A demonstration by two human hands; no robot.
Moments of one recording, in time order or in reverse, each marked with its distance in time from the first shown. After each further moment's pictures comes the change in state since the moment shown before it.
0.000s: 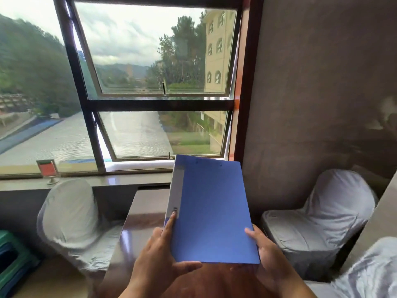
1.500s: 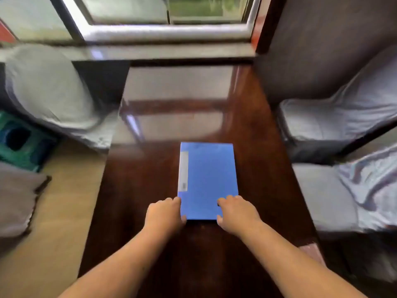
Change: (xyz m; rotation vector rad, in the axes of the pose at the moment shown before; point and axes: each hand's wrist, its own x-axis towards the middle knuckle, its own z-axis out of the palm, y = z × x) left_hand -0.074 -0.154 0.190 0.604 -0.600 -0.197; right_hand 0.017 0.241 -0.034 -1.915 -0.309 0.288
